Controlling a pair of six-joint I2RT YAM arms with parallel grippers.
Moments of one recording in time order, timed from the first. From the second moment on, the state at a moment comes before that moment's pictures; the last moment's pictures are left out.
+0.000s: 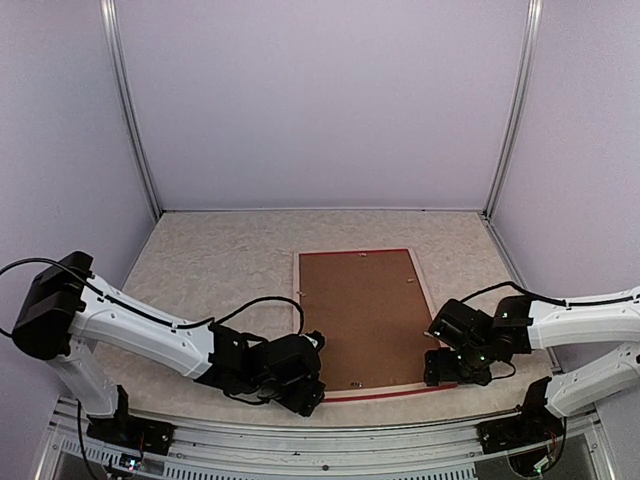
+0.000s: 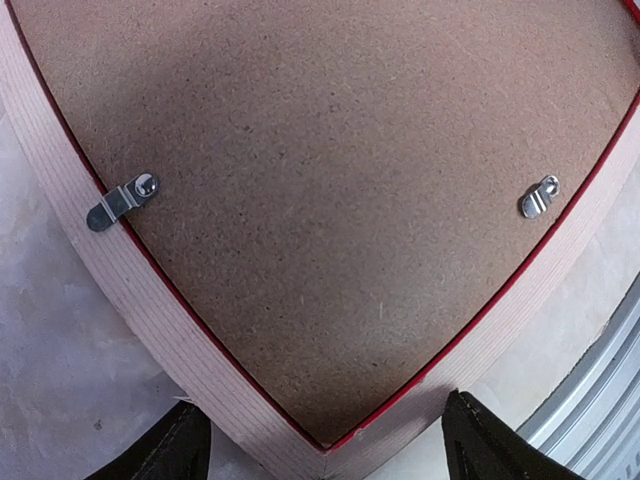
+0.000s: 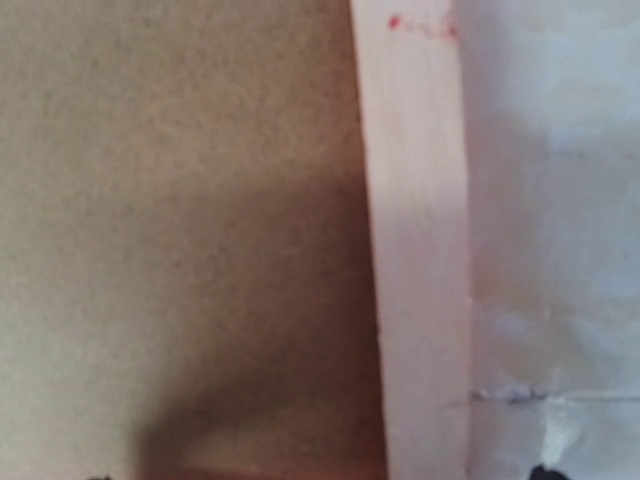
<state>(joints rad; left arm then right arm) -1.33 1.70 0.90 -0.28 -0.23 -0.69 0.98 1.18 0.59 -0.75 0.15 0.99</state>
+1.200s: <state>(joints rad) -0.76 1.65 0.93 -0.15 -0.01 -0.64 0.54 1.47 0.81 -0.38 0.17 0.57</state>
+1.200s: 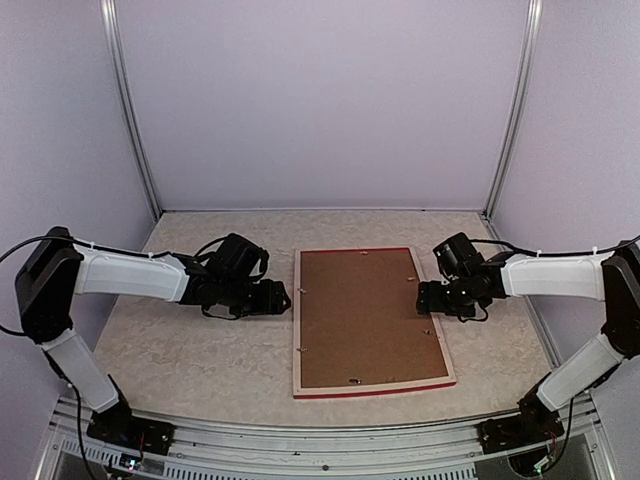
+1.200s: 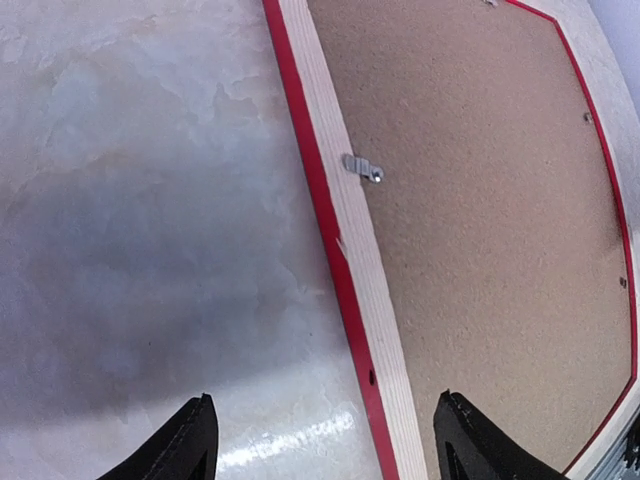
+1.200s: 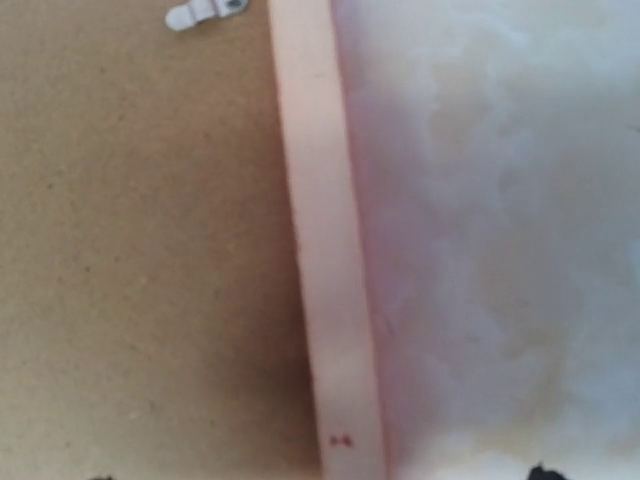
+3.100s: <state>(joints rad) -1.00 1.69 0.88 -0.24 -0.06 -0.60 0.53 1.51 0.74 -0.28 0.06 0.54</state>
